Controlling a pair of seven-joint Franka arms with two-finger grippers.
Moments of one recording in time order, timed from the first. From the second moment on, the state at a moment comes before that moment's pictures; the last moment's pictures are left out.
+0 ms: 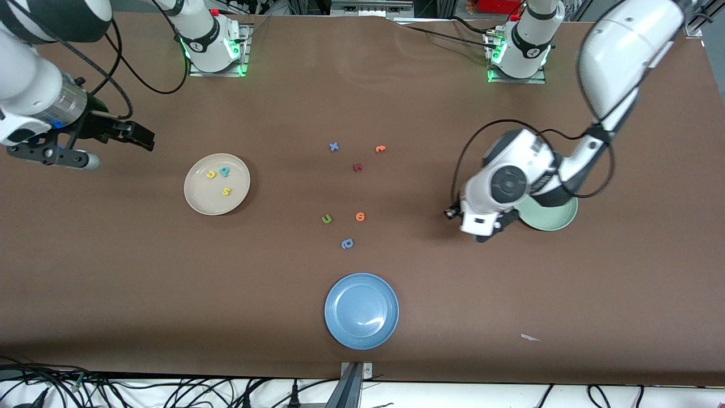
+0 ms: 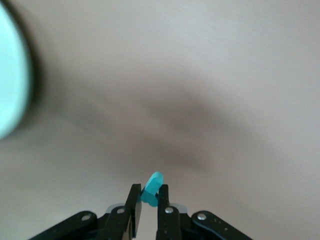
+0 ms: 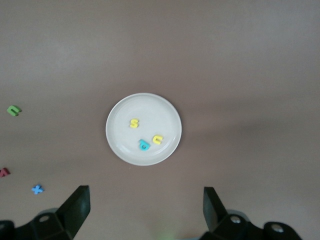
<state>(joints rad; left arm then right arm) 0.34 0.70 -0.80 -1.73 0.39 1.96 -1.19 0.42 0.04 -0.32 -1.69 -0.01 1.63 0.25</state>
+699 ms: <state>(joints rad) 0.68 0.72 -0.83 -1.81 0.43 1.77 -0.75 0.03 0.04 0.04 -1.67 -0.01 1.72 0.10</state>
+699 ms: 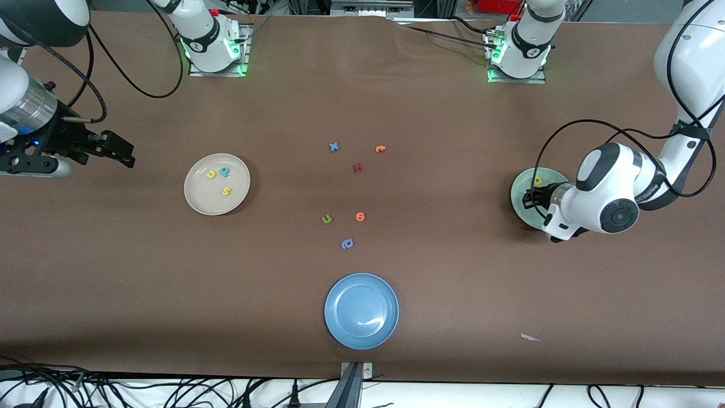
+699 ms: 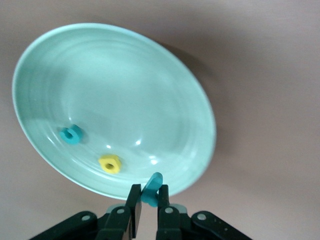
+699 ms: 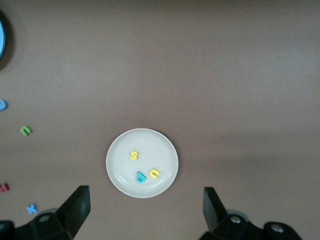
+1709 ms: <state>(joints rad) 0.80 0.67 -0.87 -1.73 0.44 1.81 -0.64 0.04 -0.02 -0.01 -1.74 0.02 1.76 0.03</state>
